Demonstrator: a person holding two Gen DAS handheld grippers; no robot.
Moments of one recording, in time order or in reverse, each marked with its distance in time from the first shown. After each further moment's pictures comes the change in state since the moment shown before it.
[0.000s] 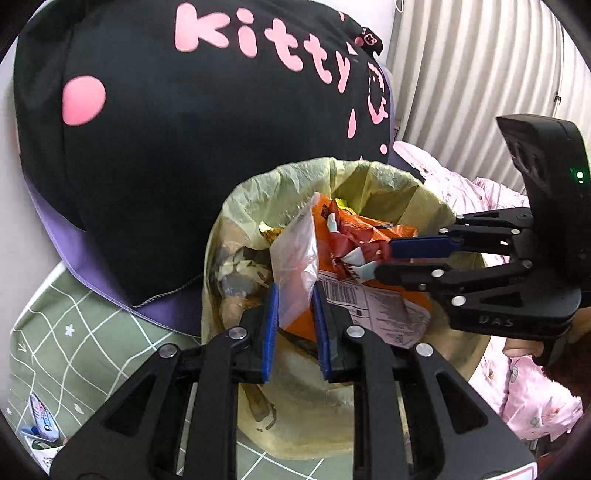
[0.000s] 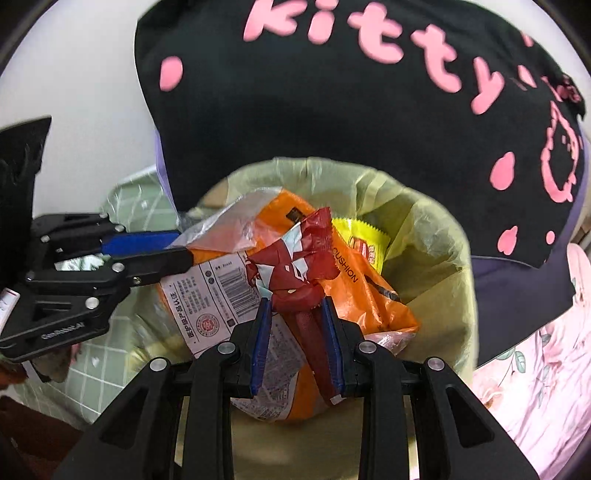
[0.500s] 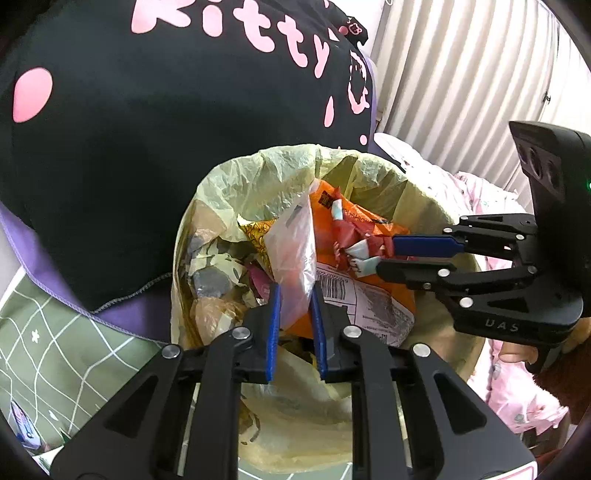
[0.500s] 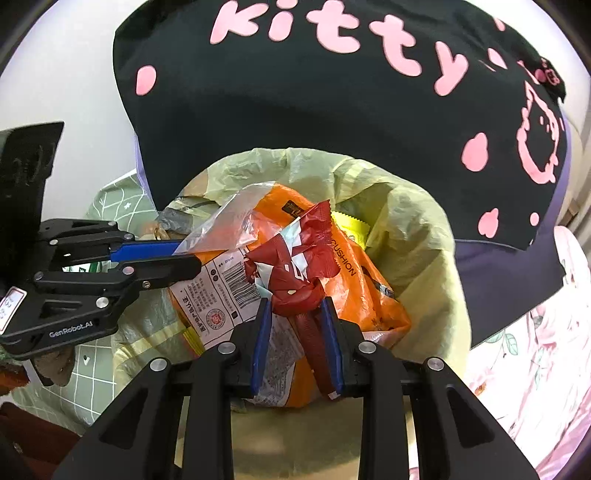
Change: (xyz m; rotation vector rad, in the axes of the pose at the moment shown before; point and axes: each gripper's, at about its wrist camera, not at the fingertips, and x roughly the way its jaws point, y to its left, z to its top) left arm 0.020 -0.012 0.006 -0.017 0.043 -0.092; right arm -0.015 -0.017 -0.018 0.069 -0.022 -0.043
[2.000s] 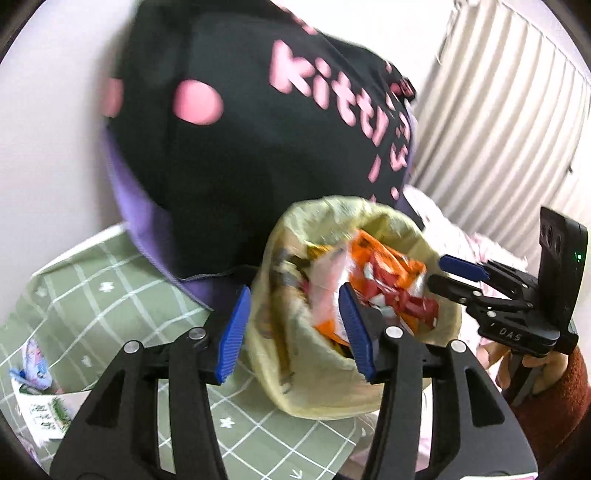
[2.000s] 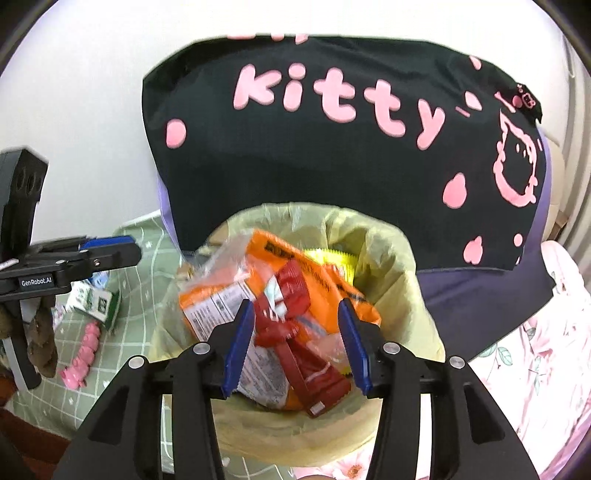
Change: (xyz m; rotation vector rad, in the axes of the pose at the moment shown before) left arm -0.098 0.049 -0.028 -0.226 -0.170 0.090; right arm -0.051 0.023 -0.001 0.018 -0.189 -0.019
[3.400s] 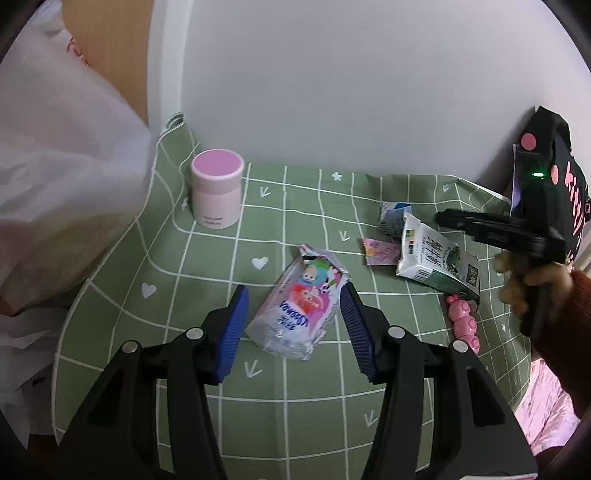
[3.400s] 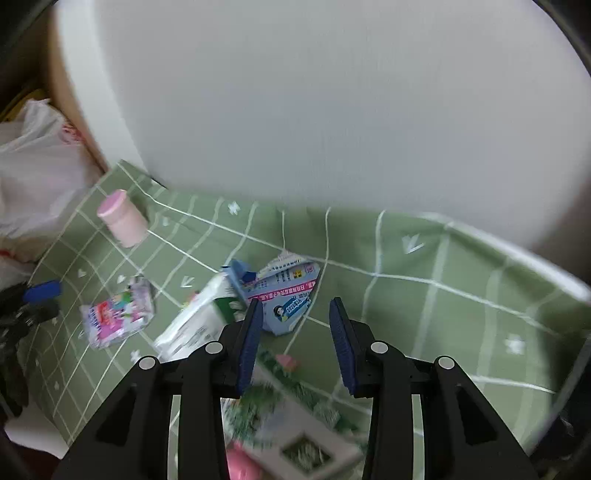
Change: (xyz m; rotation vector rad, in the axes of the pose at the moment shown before) left arm -0.223 0.248 -0.229 -0.545 -0.075 0.597; right arm 0.226 0.363 0.021 -0.475 0.282 0.502
